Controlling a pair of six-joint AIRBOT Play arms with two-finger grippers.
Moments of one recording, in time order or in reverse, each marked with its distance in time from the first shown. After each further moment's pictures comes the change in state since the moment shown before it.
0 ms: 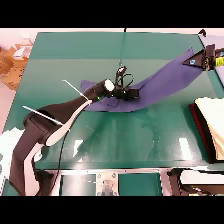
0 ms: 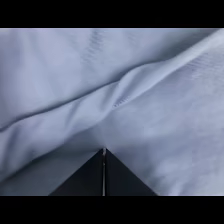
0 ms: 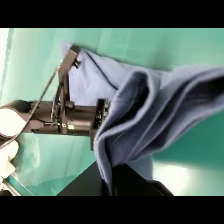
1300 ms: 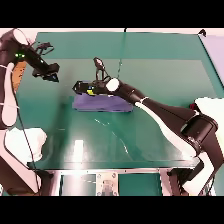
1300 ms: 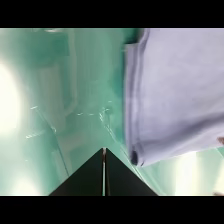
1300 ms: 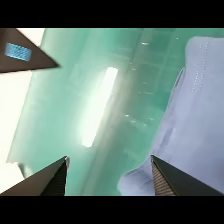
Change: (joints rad) left arm 0.744 0.094 0.378 0.563 -1.076 -0.045; right arm 1.101 -0.399 -0.107 0.019 -1.169 0.232
